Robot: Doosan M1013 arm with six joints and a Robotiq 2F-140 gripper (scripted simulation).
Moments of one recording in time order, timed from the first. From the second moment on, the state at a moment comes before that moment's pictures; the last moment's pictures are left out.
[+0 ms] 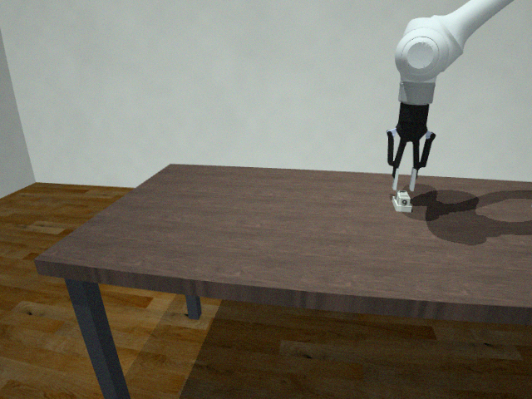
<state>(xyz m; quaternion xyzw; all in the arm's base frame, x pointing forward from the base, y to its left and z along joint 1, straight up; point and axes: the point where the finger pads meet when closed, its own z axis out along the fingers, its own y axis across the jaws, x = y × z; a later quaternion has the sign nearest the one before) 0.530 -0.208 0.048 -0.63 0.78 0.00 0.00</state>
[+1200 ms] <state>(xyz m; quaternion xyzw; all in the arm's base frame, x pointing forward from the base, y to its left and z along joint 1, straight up) 0.530 -0.208 0.021 -0.63 0.78 0.00 0.00</state>
